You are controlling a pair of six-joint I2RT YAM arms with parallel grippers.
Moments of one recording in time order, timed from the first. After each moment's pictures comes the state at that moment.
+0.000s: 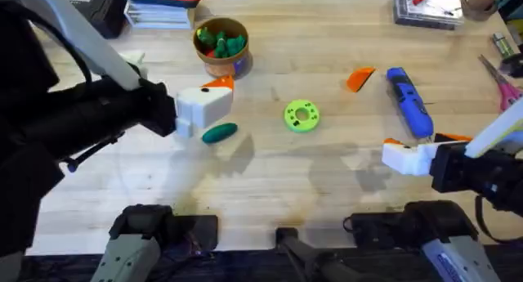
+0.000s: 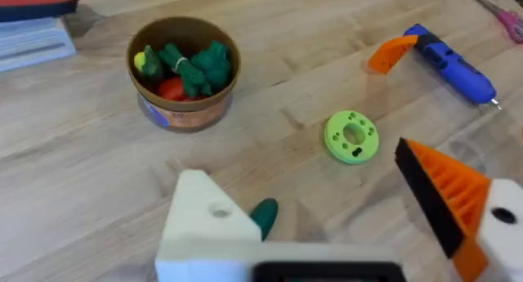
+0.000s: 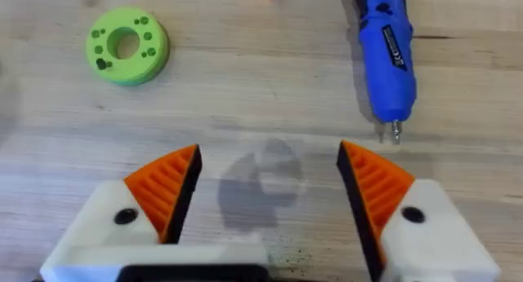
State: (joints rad) left arm 0.00 0.65 0.82 -0.77 0.56 0.11; right arm 0.00 0.37 0.71 -1.21 -0.06 -0.01
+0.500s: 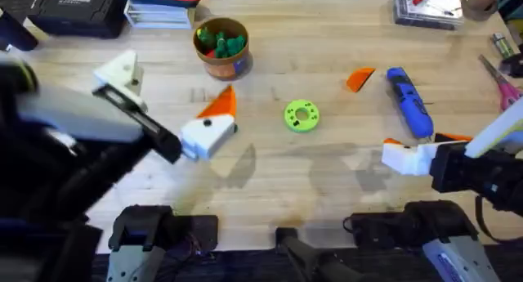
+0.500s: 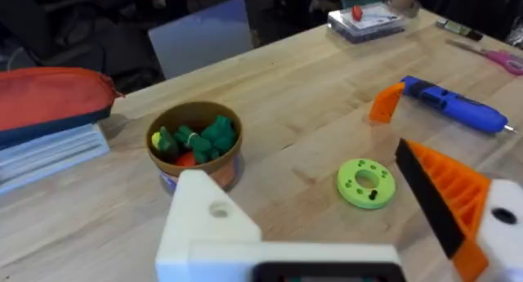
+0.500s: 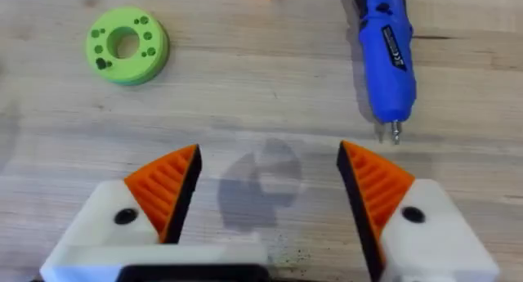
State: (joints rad) left arm 0.00 0.29 0.54 -0.47 0.59 0.11; right arm 0.00 0.37 0.71 -1.21 -0.06 -0.01
